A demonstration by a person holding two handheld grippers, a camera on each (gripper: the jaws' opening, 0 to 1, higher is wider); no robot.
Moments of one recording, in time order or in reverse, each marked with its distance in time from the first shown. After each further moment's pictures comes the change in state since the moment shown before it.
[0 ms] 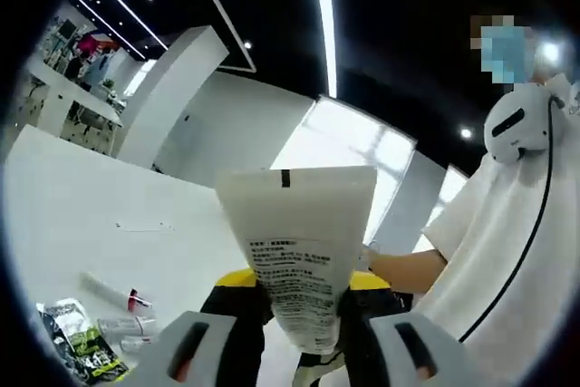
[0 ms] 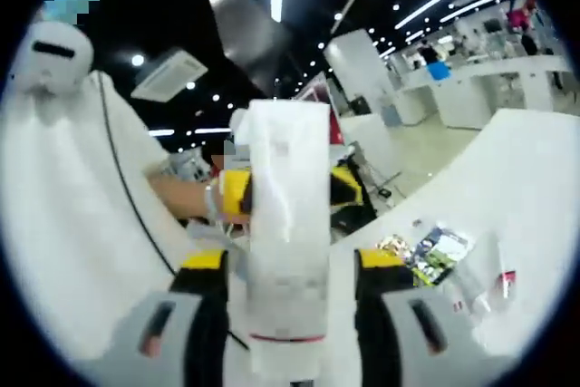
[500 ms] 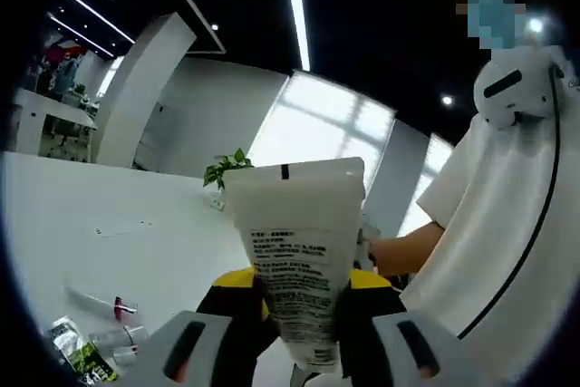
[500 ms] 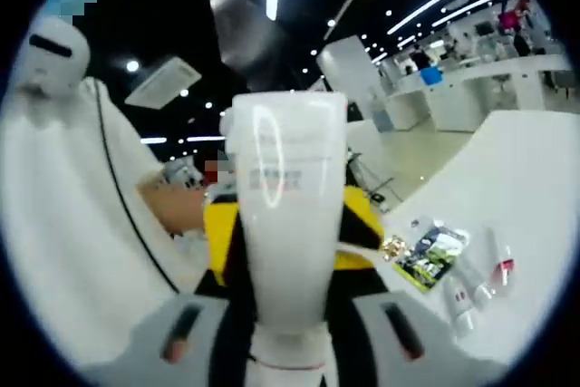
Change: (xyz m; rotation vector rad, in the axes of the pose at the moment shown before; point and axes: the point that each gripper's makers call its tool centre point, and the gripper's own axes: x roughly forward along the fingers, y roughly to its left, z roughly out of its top) left arm 0.040 -0.014 -0.010 0.078 0.042 0.021; right arm -0.038 -0.001 0.004 0.022 -0.054 -0.170
